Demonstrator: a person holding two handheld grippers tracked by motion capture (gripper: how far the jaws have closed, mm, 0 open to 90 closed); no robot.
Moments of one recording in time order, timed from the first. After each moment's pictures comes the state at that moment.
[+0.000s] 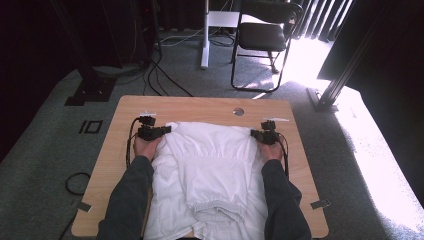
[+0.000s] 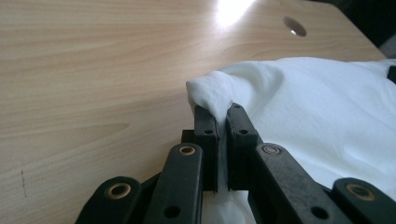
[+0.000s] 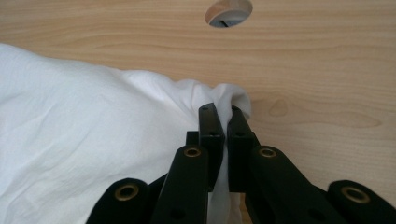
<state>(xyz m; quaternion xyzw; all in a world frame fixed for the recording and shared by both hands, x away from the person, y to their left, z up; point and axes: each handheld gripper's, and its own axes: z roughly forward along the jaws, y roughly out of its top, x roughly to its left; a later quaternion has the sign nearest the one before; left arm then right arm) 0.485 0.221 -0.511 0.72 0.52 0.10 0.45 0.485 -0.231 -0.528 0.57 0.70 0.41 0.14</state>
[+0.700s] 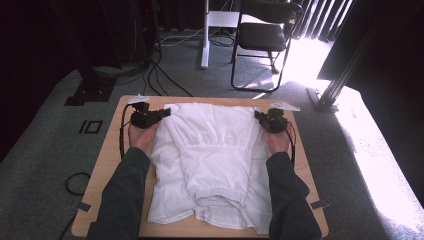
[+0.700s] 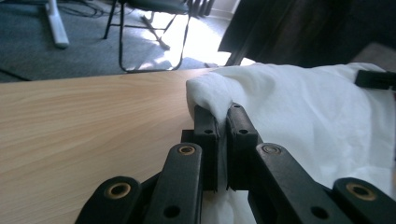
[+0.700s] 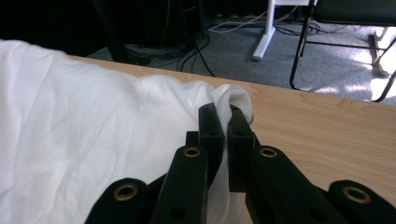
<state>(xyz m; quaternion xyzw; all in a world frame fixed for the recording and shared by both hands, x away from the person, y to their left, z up) 0.466 0.221 -0.431 0.71 0.45 0.13 0.53 0.468 -0.231 -0.448 0.49 0.69 0.48 0.24</state>
